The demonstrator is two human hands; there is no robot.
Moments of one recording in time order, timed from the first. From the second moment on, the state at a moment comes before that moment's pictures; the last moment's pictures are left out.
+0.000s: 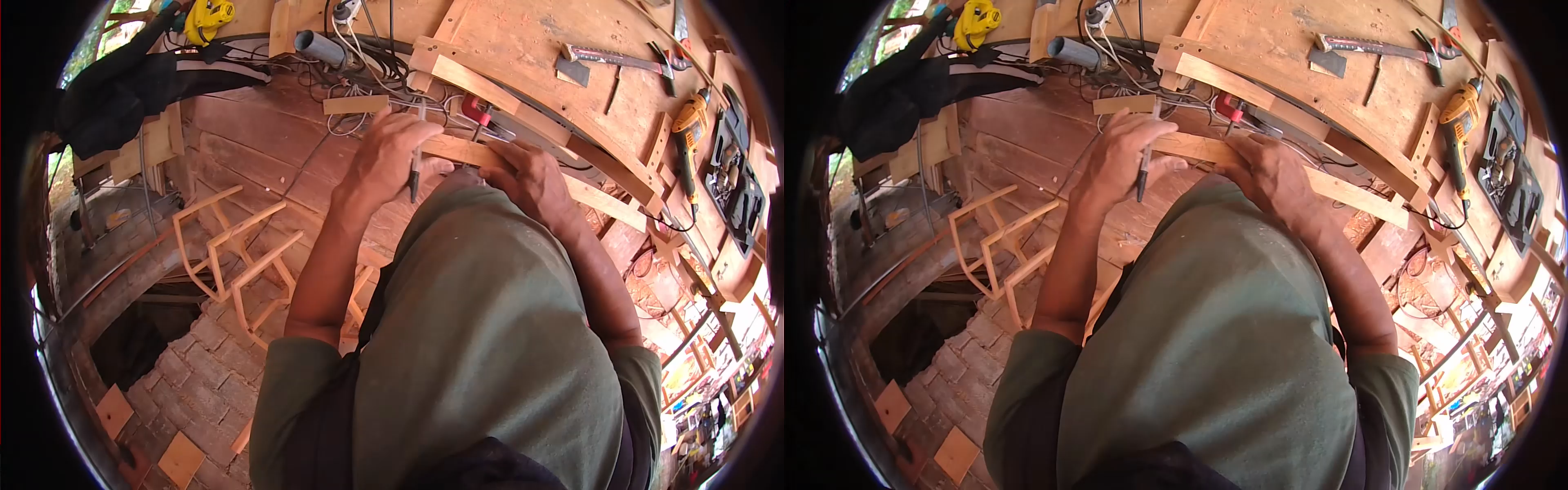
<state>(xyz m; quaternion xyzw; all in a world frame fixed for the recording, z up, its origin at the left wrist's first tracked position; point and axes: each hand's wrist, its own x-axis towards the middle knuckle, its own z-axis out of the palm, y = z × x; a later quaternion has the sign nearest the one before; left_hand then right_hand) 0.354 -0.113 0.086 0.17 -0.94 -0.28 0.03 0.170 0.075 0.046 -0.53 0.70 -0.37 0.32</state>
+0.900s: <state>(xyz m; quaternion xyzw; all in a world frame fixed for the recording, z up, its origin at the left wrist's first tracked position) 0.297 -0.322 0.001 0.02 -0.93 -0.35 -0.10 0.175 -0.082 -0.011 -0.37 0.78 -0.32 0.38</state>
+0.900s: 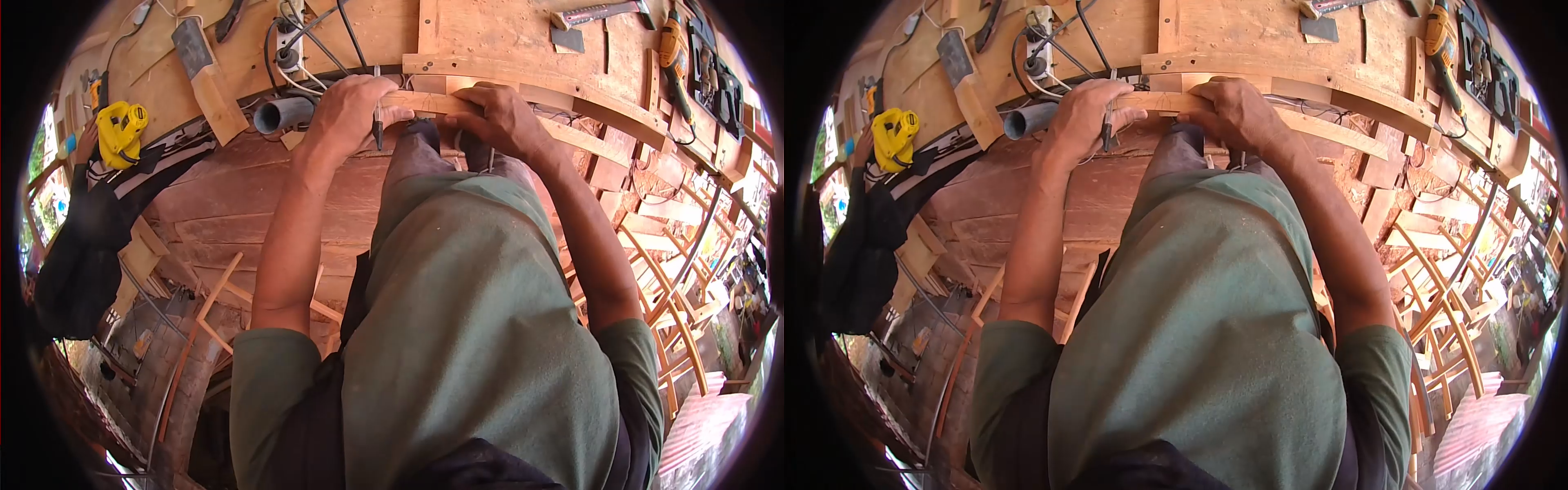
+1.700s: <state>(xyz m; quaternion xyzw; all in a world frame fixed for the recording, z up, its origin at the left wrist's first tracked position) 0.295 -0.322 -0.011 0.04 -0.93 -0.36 -0.10 0.155 -0.086 -0.028 -0.41 0.75 -0.35 0.39</state>
